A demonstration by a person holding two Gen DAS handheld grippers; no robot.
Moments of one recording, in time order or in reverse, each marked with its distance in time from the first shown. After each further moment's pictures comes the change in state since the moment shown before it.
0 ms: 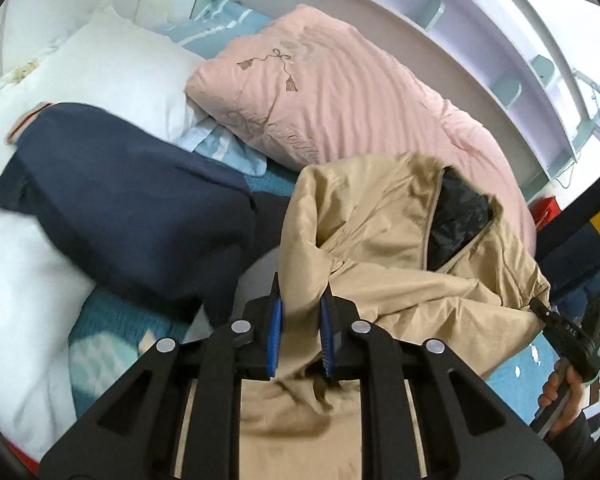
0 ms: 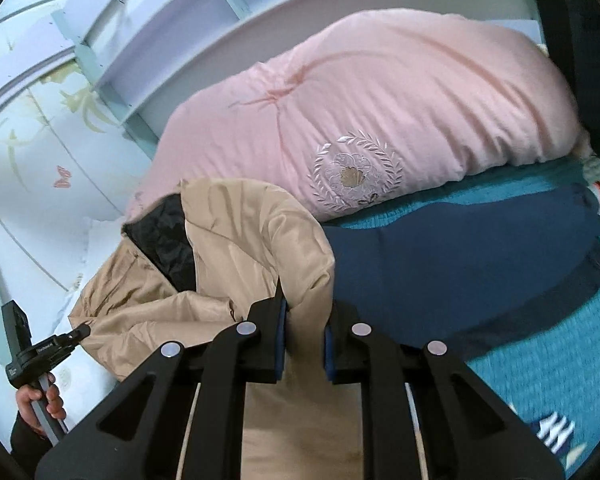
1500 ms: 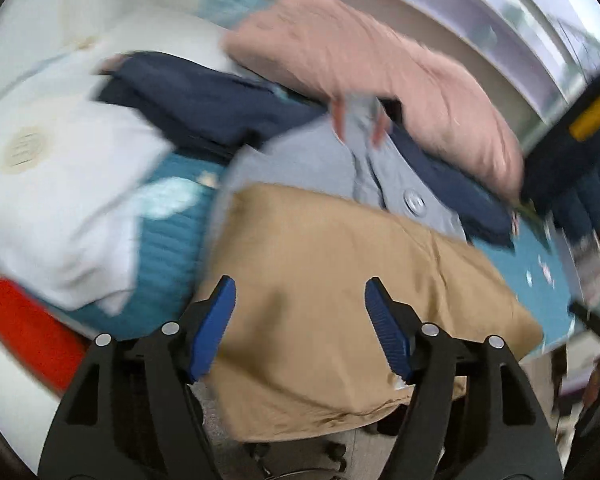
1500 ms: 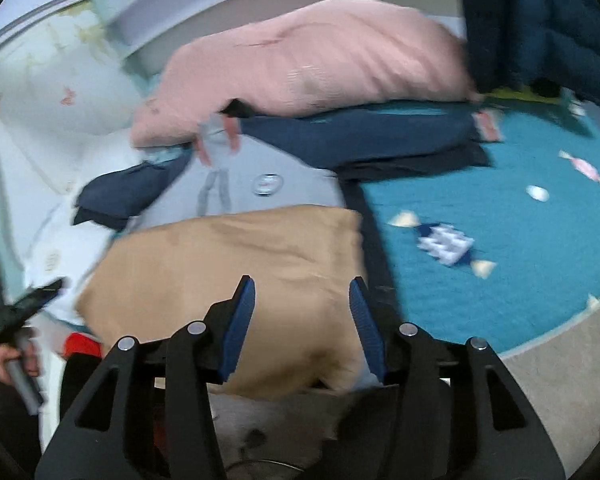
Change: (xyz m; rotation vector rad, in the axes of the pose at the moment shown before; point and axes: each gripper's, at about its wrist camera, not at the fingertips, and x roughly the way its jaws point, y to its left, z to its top) left arm -0.110 -0.016 -0.168 0.113 0.115 0.079; right arm -0.176 0.032 -0.165 -0.099 0.152 -0.174
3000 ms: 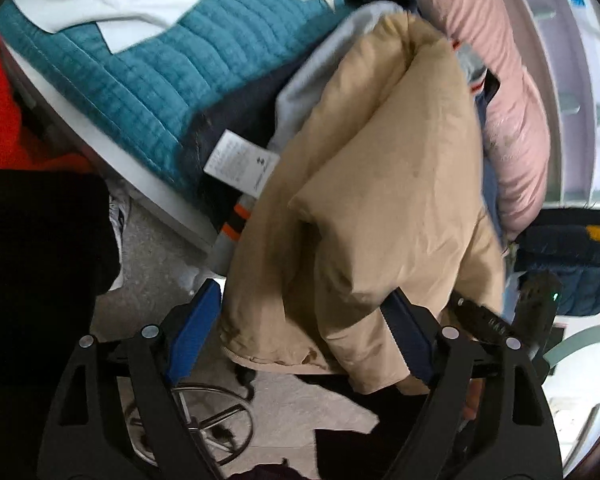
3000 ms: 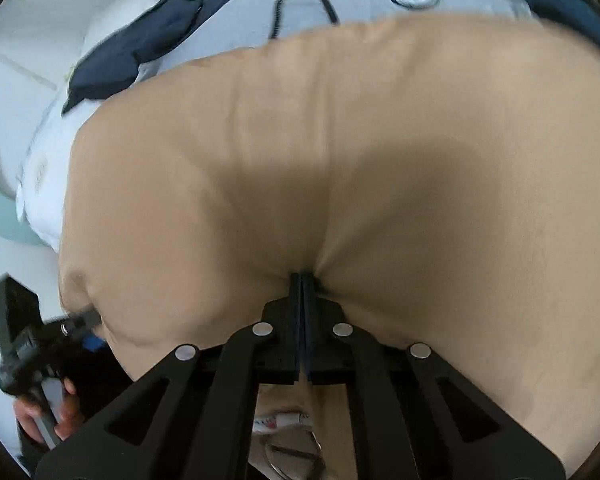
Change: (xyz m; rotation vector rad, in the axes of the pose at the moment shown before) left arm 0.071 0.097 -0.105 -0.536 0.305 -0.160; right arm 0.245 0.090 -0.053 0.018 0.469 0.172
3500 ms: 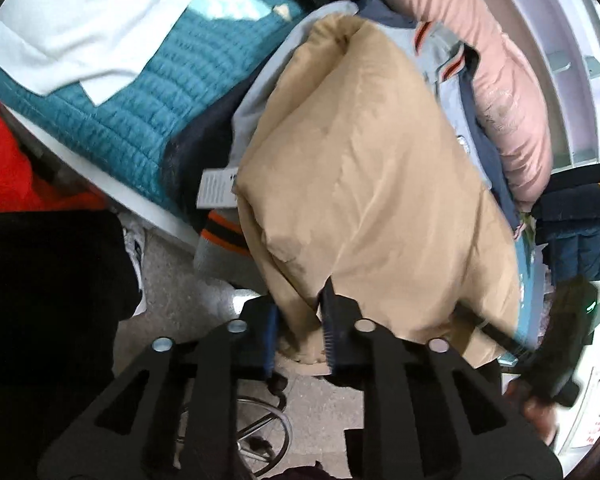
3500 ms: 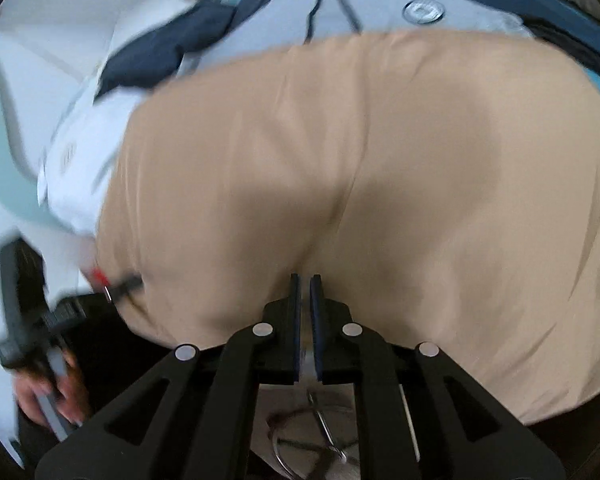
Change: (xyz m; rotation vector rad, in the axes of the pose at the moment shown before) left arm -0.020 -0.041 -0.015 0.146 -0.058 0.071; right arm -0.028 0.038 -0.046 -0.095 -0.006 -0.020
